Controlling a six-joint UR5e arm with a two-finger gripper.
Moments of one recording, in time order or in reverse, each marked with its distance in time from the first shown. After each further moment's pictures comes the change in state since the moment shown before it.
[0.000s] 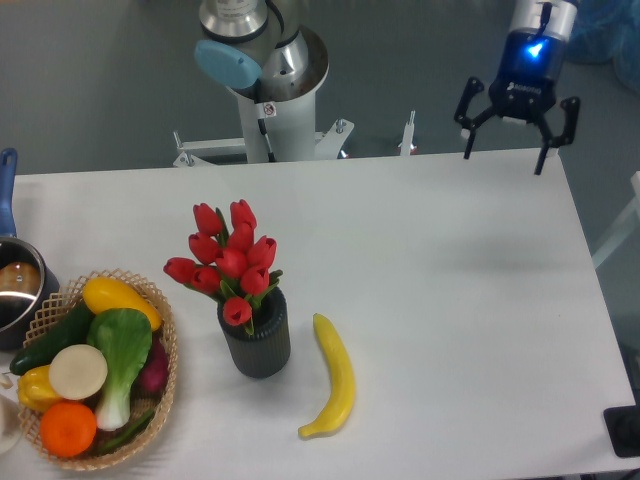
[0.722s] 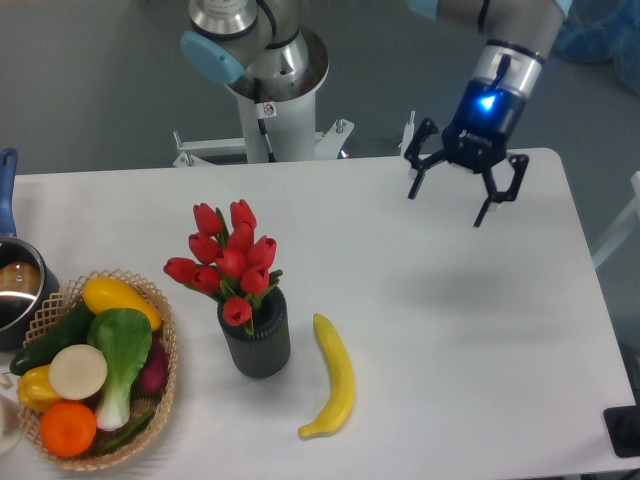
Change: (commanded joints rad) arm -0.178 -0.074 0.005 0.060 0.002 0.012
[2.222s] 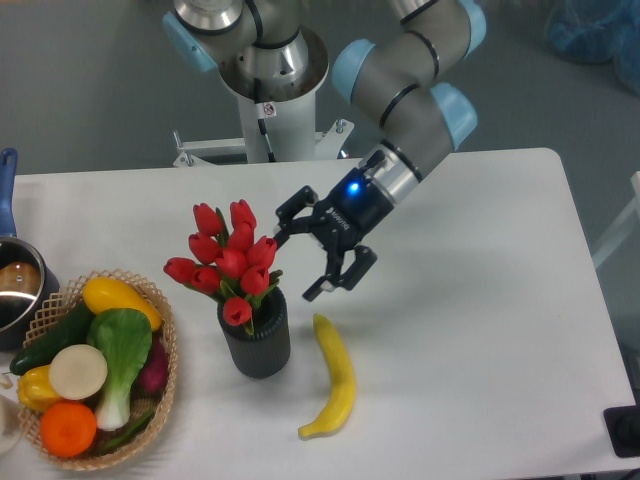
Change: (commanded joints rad) arm -0.285 -0.135 -0.064 0.020 -0.261 0.226
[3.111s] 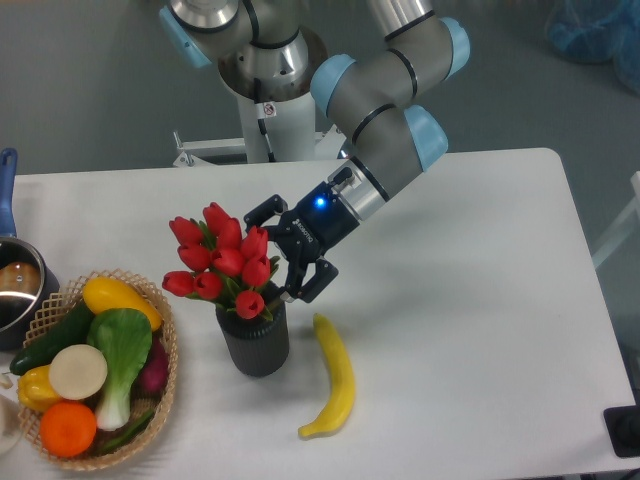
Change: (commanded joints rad) arm -0.046 -0.012 0.003 0.000 0.017 -0.012
